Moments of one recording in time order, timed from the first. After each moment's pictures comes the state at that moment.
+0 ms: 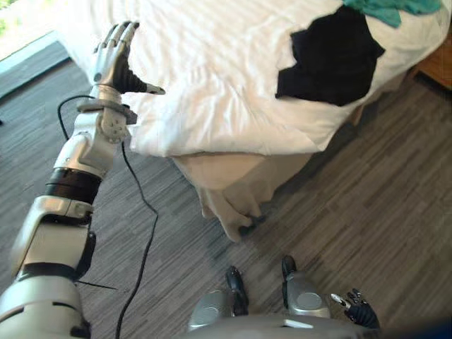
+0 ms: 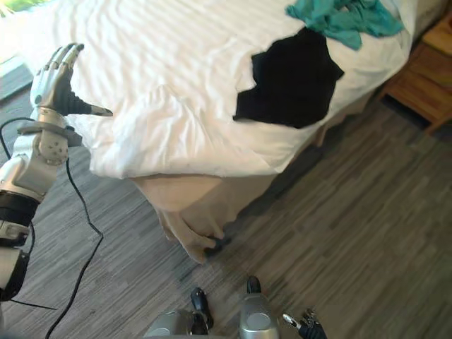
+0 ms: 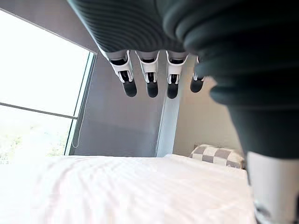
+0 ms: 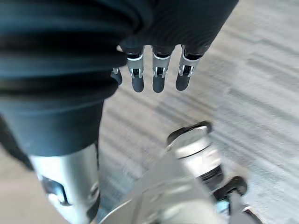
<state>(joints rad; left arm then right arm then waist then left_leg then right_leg) -0.86 0.82 -0.27 0.55 0.49 -0.01 0.33 0.24 -0.12 -0.38 0.97 0.12 -0.25 0.20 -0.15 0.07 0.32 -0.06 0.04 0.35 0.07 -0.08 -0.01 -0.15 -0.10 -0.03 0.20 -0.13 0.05</state>
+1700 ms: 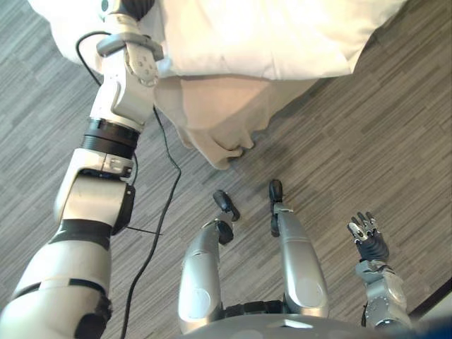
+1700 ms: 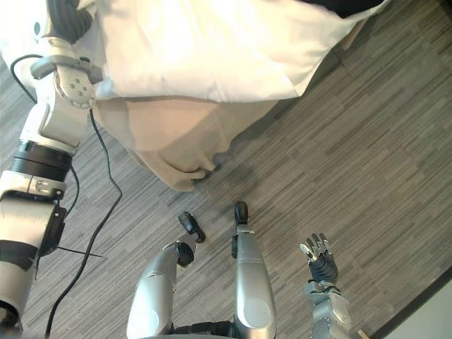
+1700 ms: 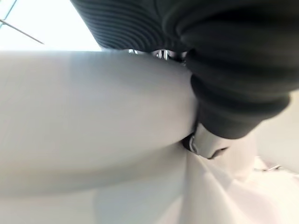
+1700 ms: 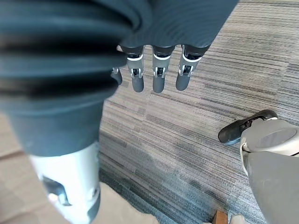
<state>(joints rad) -1.15 0.60 -0.24 0.48 0.46 0.12 0.46 0.08 -0.15 -0.35 0.66 0.56 -0.27 0.31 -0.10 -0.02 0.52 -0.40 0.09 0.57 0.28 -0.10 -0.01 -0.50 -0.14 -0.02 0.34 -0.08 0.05</state>
